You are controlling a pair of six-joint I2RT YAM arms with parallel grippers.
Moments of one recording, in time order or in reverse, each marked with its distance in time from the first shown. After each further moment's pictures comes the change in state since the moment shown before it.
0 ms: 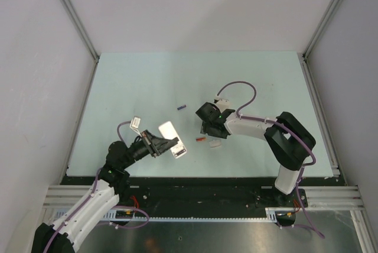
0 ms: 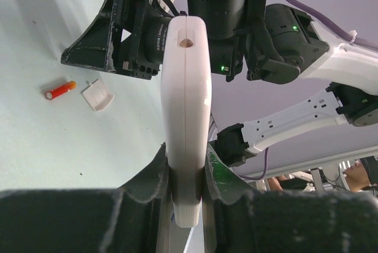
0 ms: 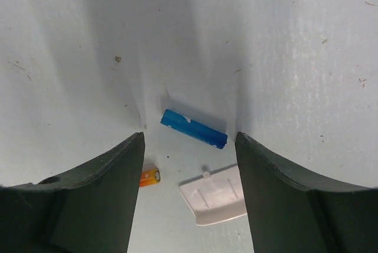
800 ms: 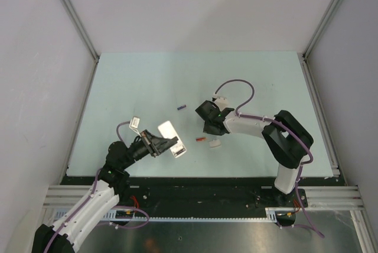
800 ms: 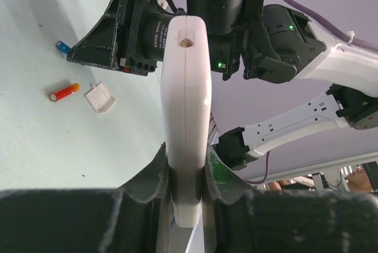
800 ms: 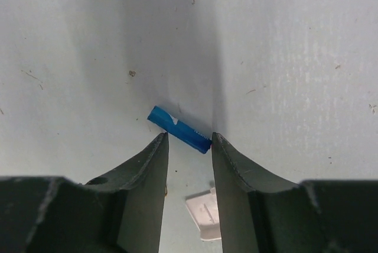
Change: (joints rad) left arm 0.000 -0.014 0.000 -0.019 -0.022 -0.002; right arm -0.014 0.031 0.022 0.035 -0.011 -0.034
